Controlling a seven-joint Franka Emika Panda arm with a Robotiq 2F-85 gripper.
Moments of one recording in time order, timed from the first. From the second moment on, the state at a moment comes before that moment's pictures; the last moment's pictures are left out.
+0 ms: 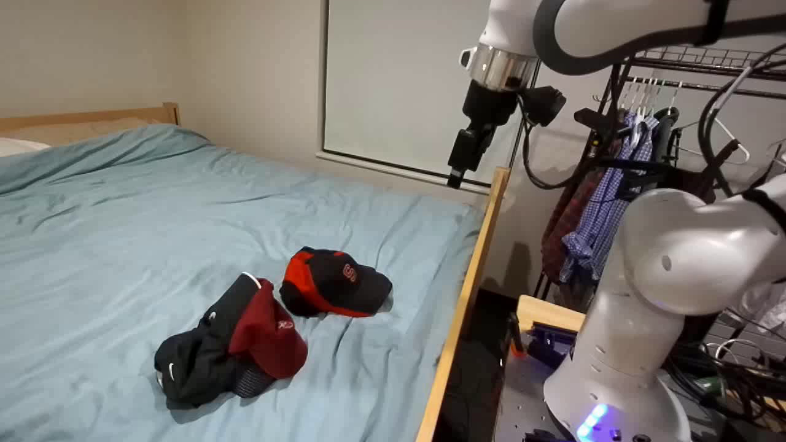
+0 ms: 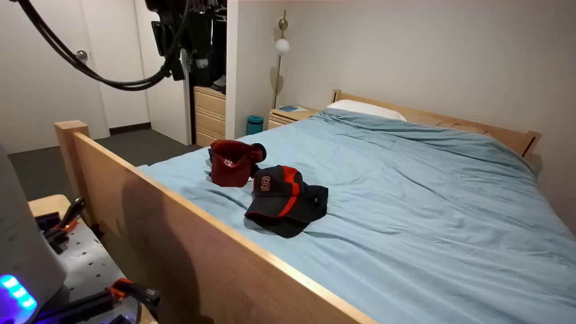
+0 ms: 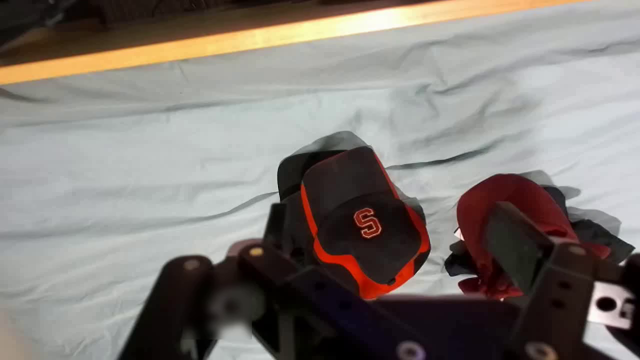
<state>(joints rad) -0.10 -0.98 0.00 -2.75 -0.14 1.94 0.03</state>
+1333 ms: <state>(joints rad) 0.22 -0.23 -0.21 -2.48 0.37 2.52 -0.20</state>
